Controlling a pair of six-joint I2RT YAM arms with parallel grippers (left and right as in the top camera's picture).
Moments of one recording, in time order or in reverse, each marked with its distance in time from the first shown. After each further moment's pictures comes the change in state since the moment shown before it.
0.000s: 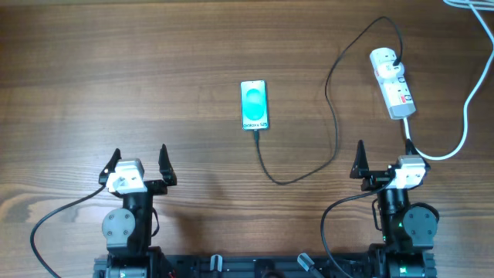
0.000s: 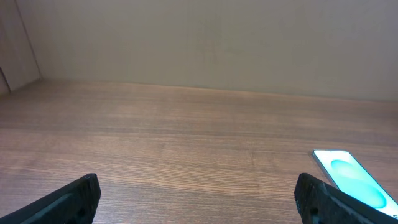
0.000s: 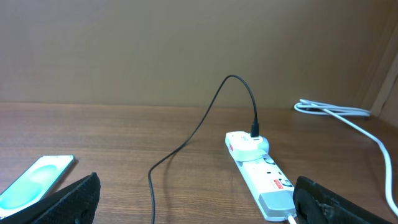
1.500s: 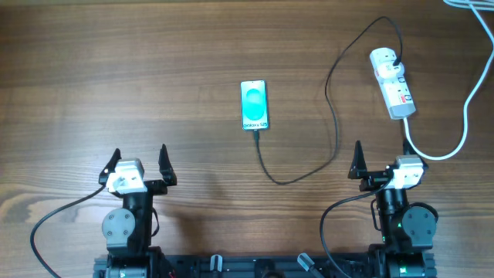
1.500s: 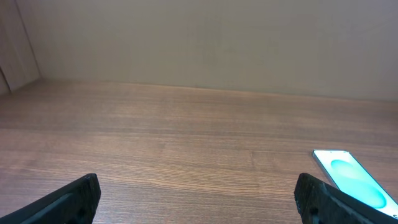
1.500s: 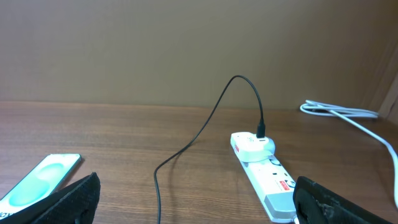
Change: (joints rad) left arm 0.000 0.000 0.000 0.000 0.000 0.000; right arm 0.021 0.000 0.000 0.000 0.000 0.000
